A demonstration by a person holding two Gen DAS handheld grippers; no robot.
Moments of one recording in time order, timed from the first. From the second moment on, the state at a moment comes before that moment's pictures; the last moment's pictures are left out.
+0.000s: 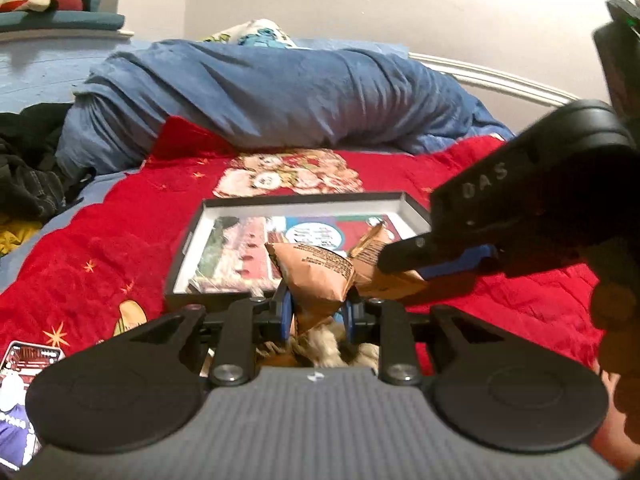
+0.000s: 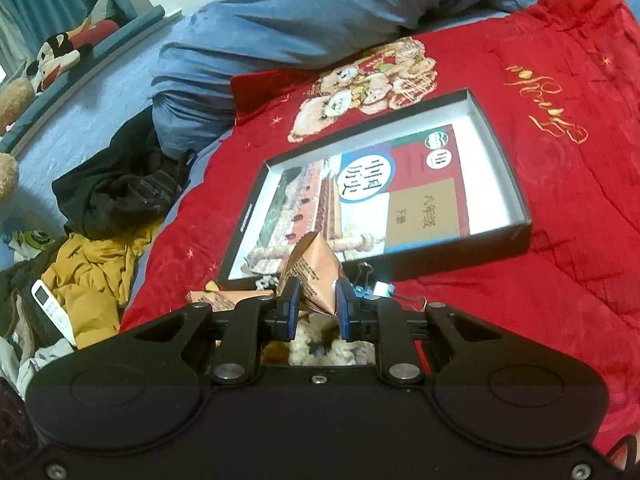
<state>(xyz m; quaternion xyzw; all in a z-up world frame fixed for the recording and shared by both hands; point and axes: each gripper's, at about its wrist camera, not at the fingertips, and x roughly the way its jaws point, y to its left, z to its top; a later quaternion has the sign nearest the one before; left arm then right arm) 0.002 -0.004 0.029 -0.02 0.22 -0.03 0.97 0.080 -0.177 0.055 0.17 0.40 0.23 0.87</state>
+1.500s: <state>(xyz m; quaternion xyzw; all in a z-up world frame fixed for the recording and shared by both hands) 0.126 0.078 0.014 -0.06 0.31 0.04 0.95 0.181 -0.075 0.067 0.05 0.42 0.19 0.89</state>
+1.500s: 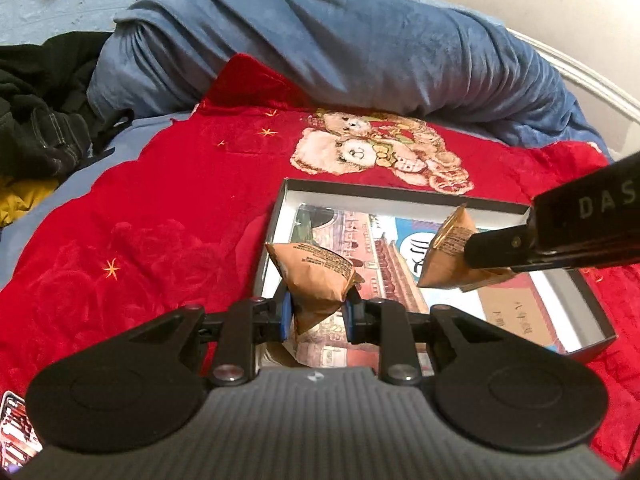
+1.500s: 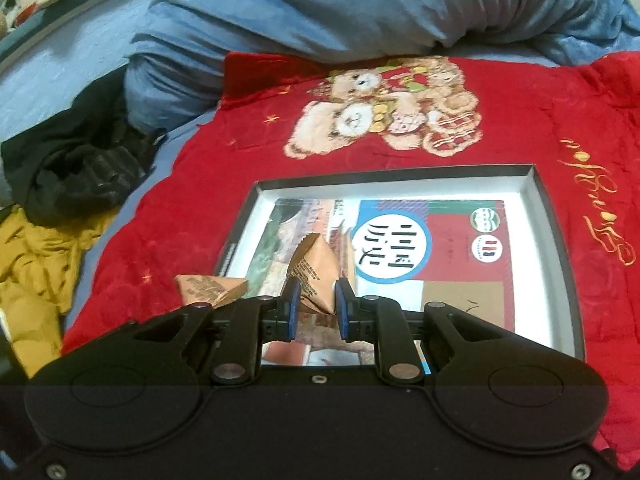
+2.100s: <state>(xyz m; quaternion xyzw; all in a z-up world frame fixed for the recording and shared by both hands) 0.129 0.075 0.008 -0.06 0.32 0.04 0.95 0.183 -0.094 0.047 0.13 0.40 0.14 0.90</state>
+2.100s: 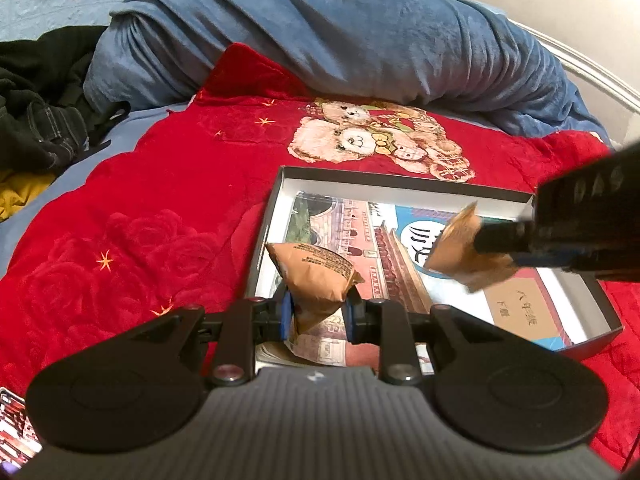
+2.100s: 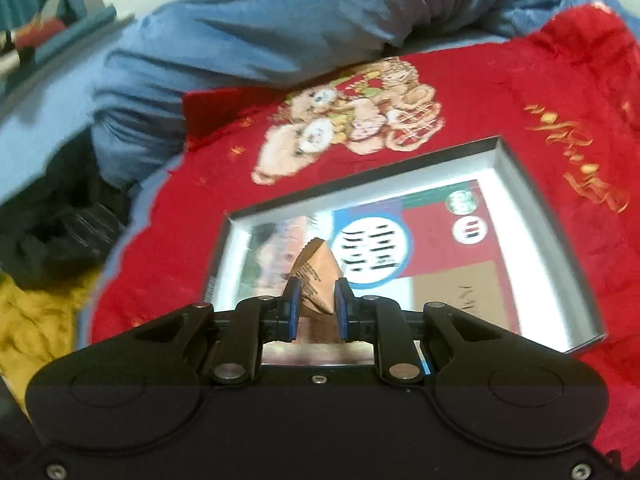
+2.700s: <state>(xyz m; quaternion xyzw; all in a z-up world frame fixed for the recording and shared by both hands) 0.136 0.073 0.000 -0.08 0.35 0.02 0.93 0.186 -0.102 0.026 0.16 0.43 0.14 0.88</state>
